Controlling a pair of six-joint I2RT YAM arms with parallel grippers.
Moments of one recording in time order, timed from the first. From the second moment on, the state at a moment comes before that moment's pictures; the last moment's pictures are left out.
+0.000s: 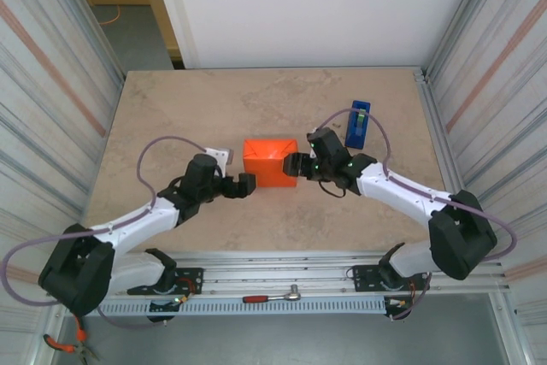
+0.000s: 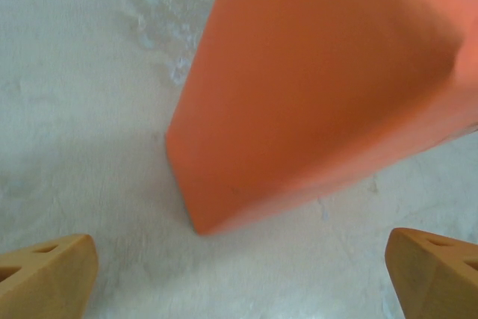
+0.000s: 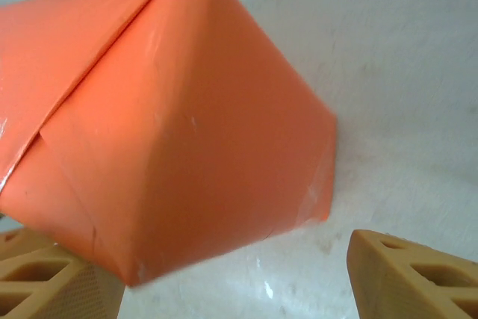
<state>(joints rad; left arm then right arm) -0.56 1.19 0.50 0.05 0.12 -0.41 0.65 1.40 0.90 -0.32 -0.08 0.72</state>
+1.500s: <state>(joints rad) -0.12 0.81 0.31 0.23 -0.23 0.08 0.23 1.05 0.67 -0.27 0.40 0.50</state>
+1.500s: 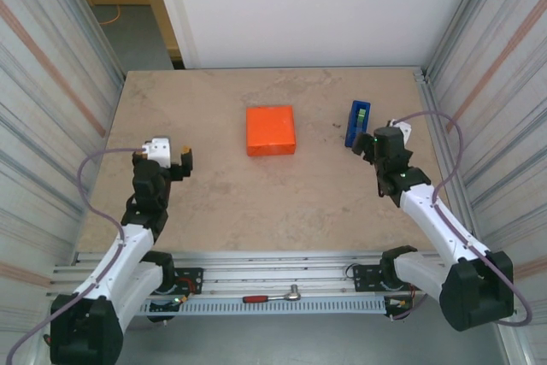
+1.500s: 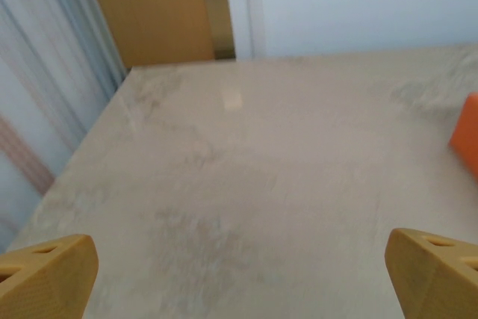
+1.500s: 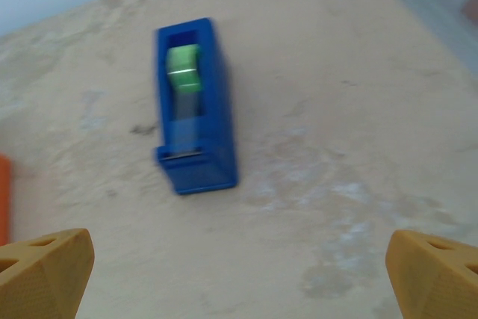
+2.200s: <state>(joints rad) -0.01 1.51 0.32 0.71 0.18 0.12 0.00 1.37 0.48 0.34 0.26 0.22</state>
